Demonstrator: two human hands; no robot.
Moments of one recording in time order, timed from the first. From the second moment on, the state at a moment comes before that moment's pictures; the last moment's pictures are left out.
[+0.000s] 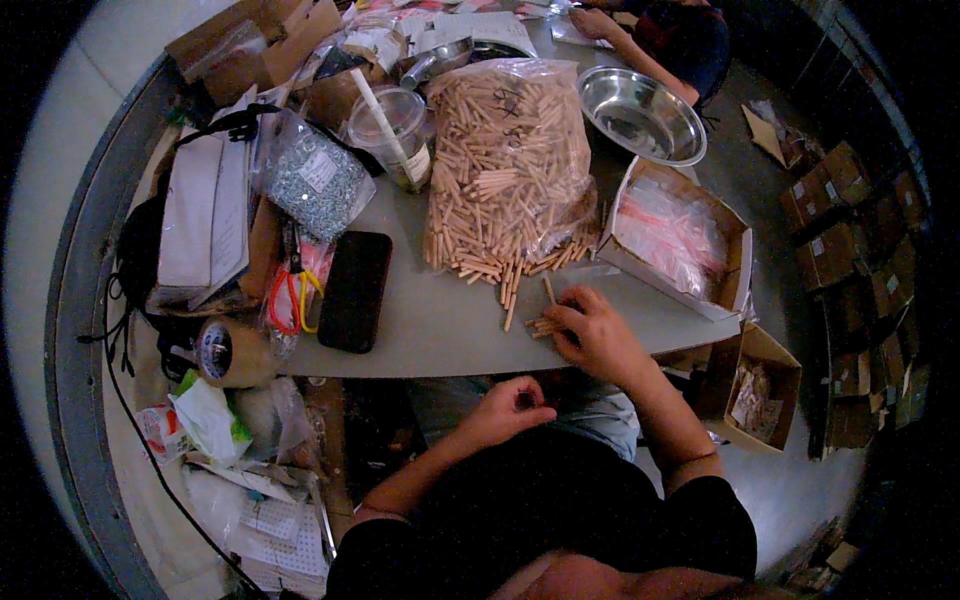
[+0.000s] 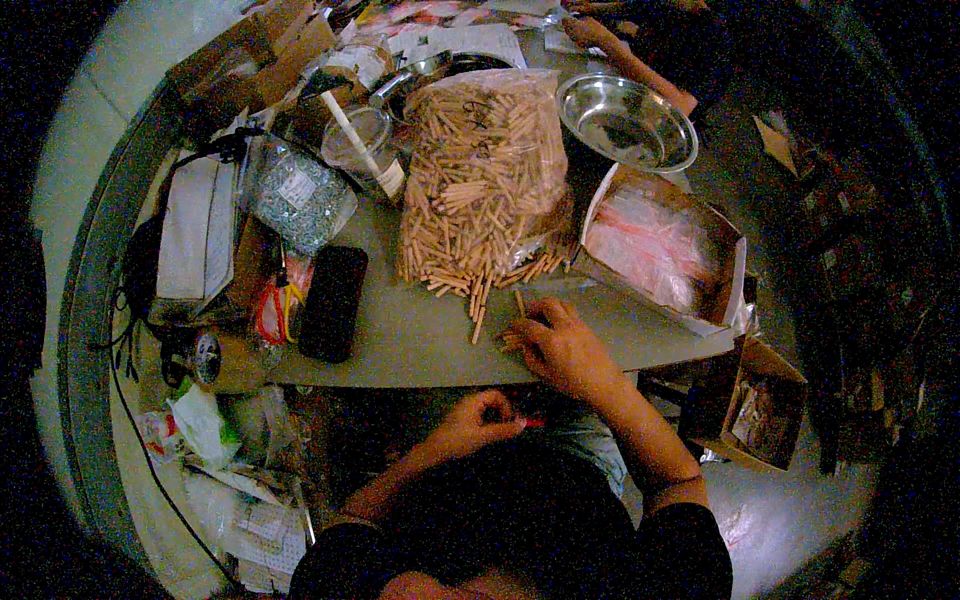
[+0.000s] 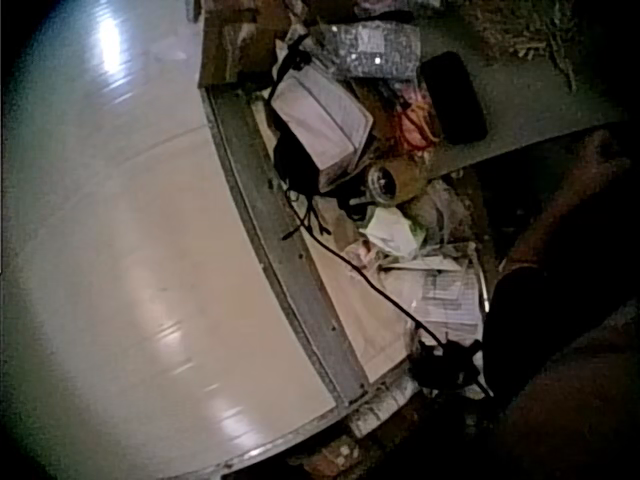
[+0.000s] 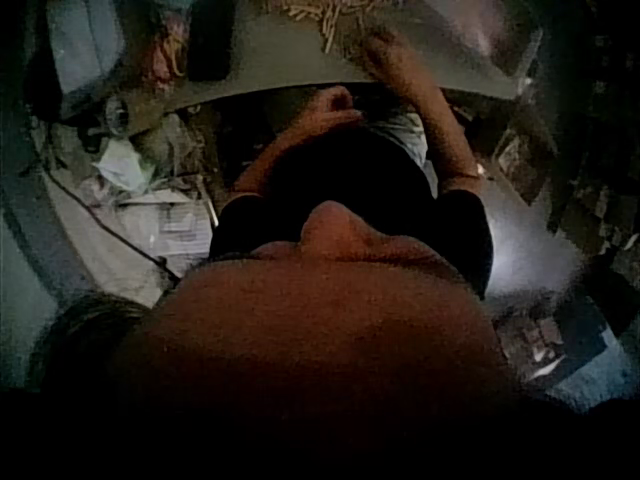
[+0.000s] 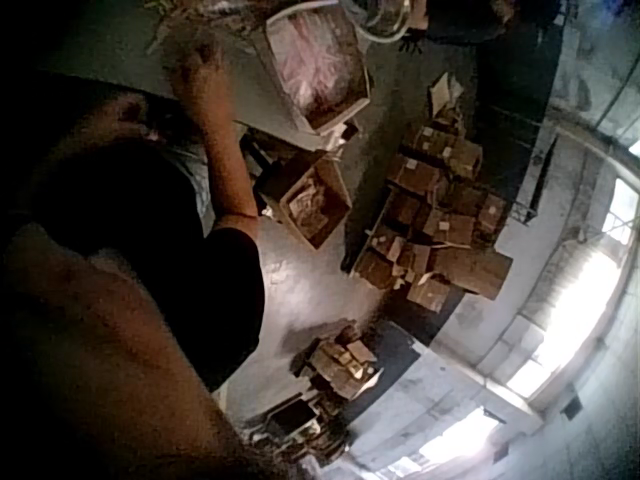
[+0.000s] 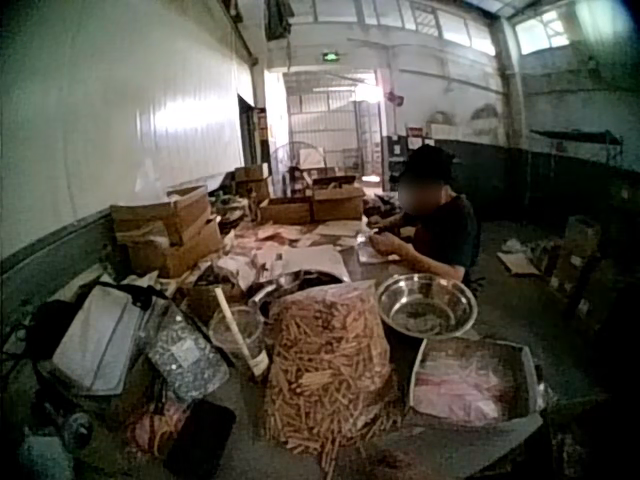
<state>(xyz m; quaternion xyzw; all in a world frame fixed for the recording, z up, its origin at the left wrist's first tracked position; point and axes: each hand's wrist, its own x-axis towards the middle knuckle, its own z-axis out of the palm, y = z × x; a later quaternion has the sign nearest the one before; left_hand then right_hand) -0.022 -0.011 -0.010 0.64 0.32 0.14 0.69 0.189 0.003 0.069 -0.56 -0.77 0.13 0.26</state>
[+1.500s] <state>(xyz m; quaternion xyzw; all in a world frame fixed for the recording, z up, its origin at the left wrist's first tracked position) 0.007 -0.010 -0.022 0.19 0.25 0.08 0.94 0.187 -0.032 0.066 -0.42 -0.83 0.28 0.23</state>
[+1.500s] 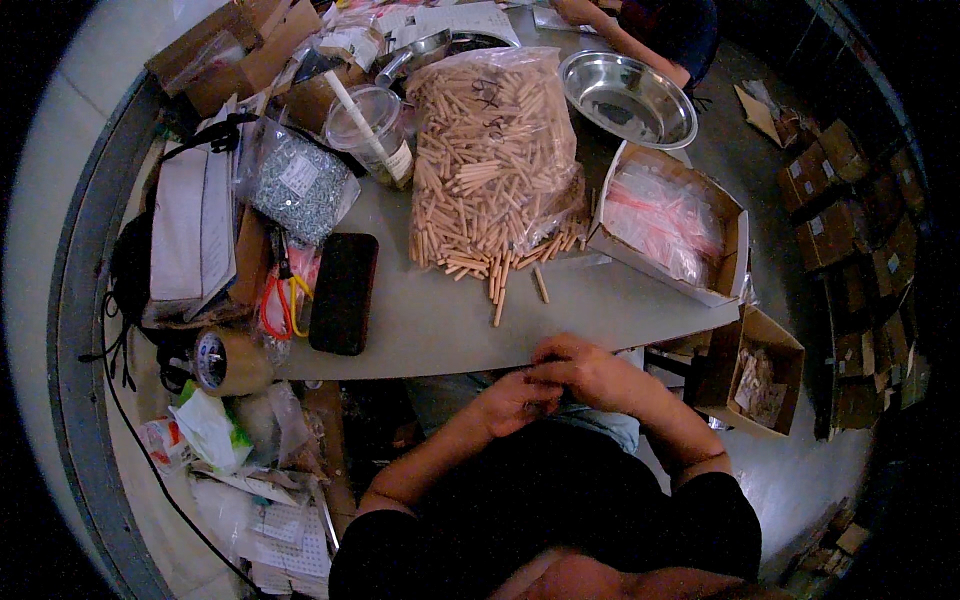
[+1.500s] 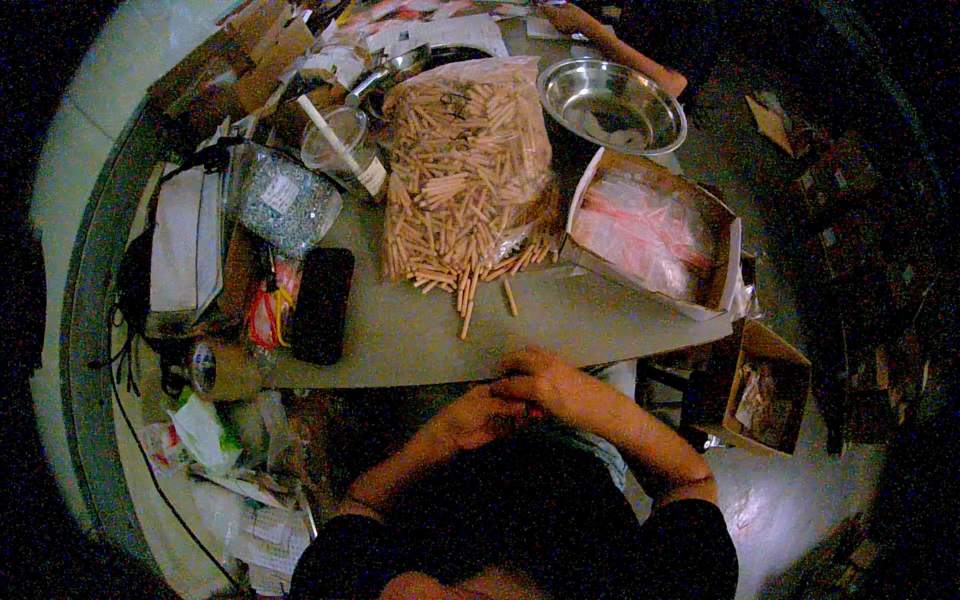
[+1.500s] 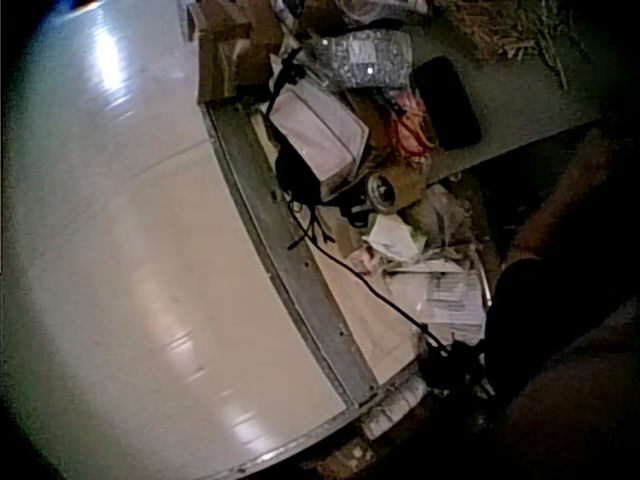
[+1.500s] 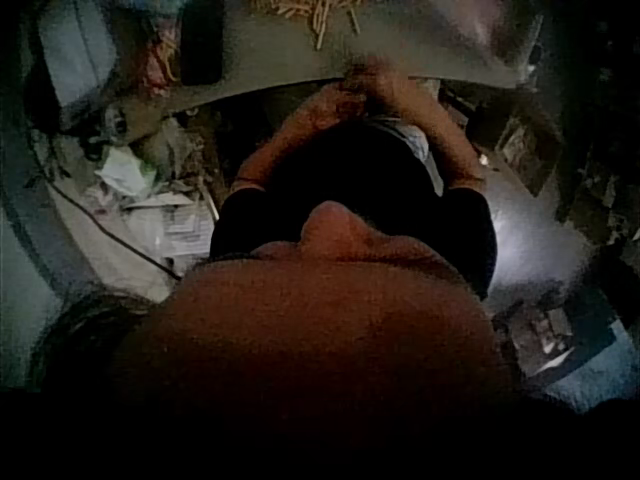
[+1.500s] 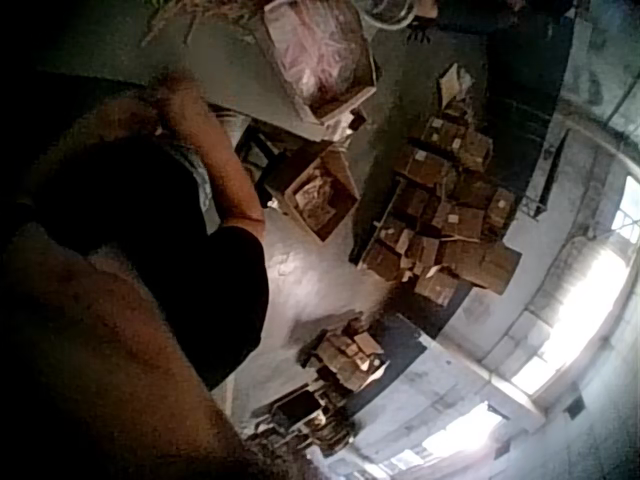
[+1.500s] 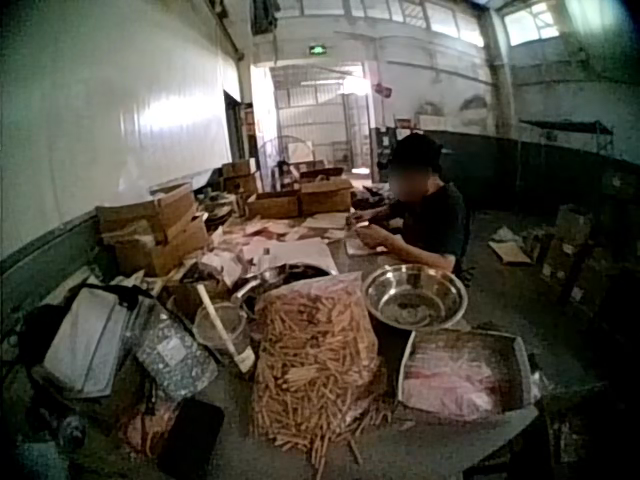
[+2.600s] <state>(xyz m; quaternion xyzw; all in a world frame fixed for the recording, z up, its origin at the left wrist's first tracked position) 0.034 -0.009 0.054 0.79 0.18 0.37 0.45 0.224 -0.094 0.090 -0.55 -0.64 0.36 0.40</state>
